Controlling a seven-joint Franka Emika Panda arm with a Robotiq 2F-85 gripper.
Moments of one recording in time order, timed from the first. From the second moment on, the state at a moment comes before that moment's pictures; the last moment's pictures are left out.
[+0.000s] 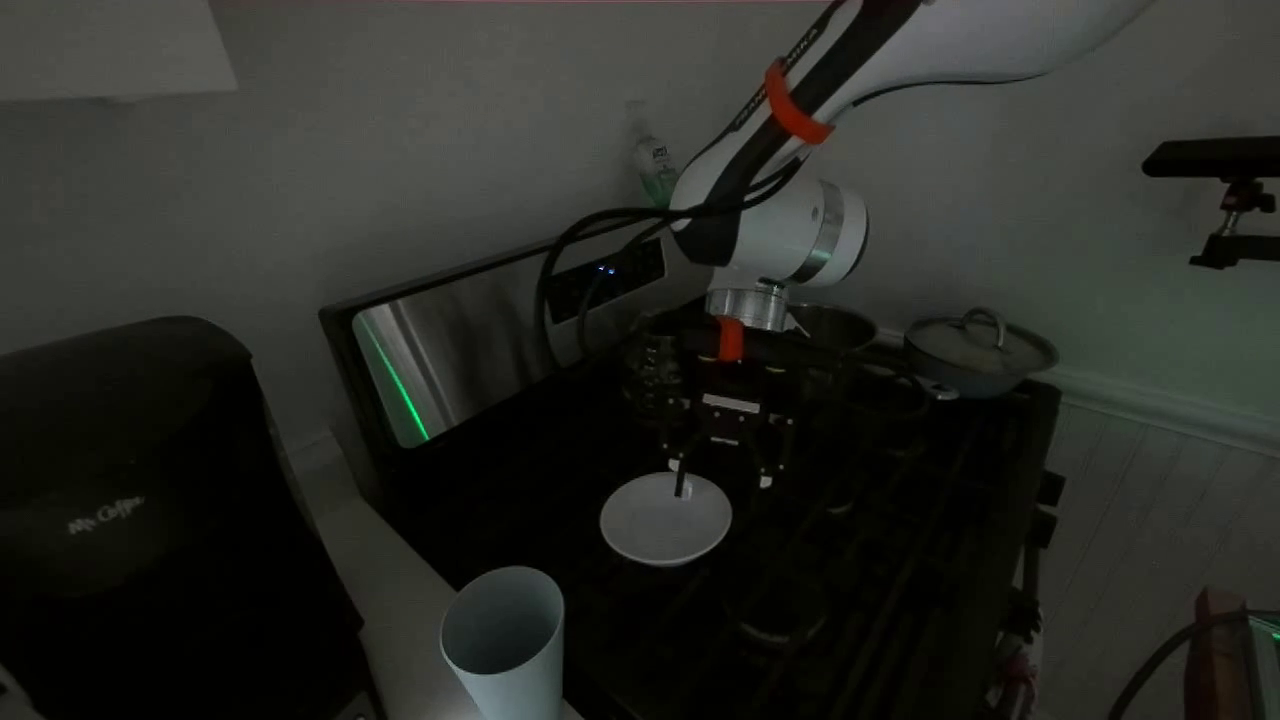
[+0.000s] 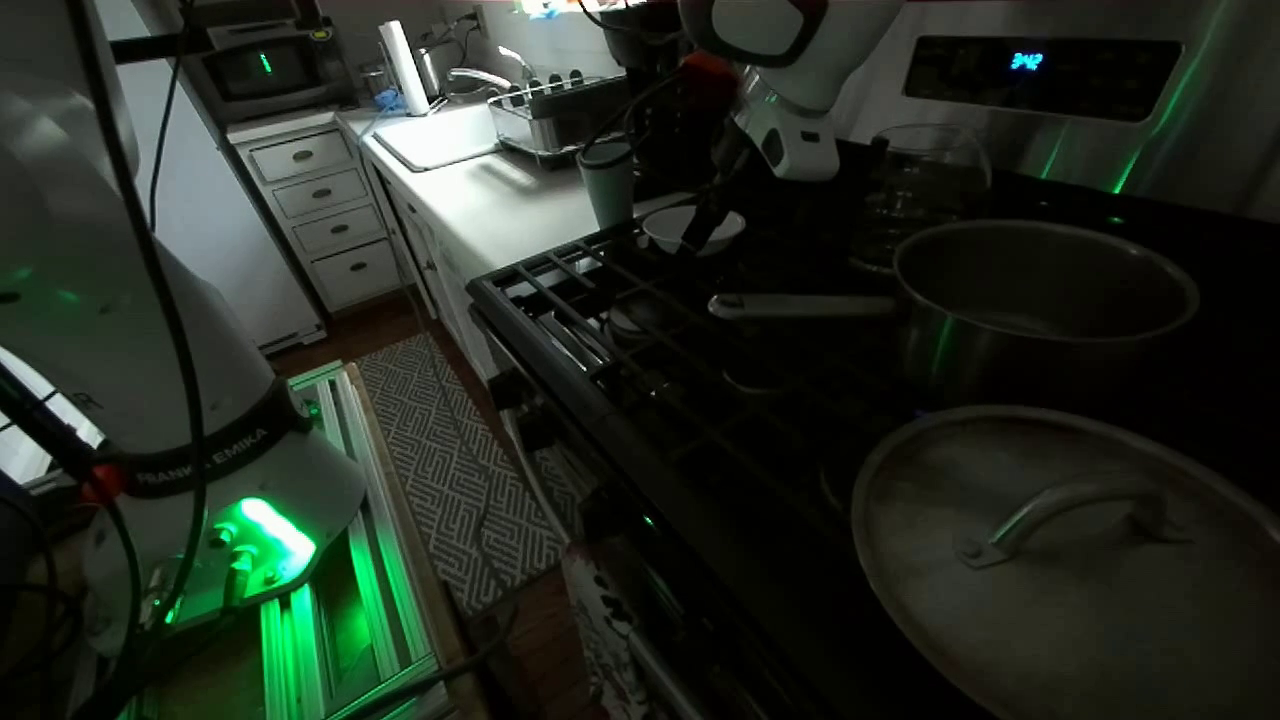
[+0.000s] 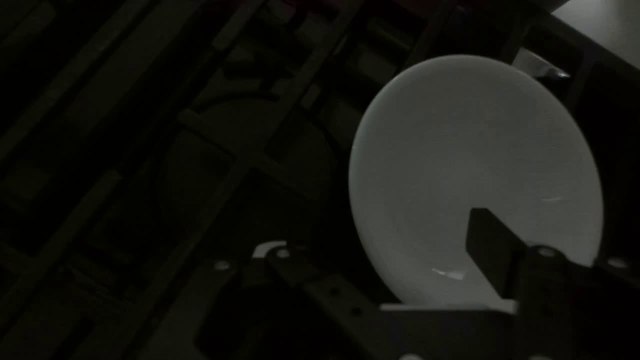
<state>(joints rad) -0.05 0.38 -0.11 -2.06 0.61 2.06 0.45</state>
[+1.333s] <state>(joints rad) -0.05 0.33 -0.09 -2.08 0.62 2.16 0.38</state>
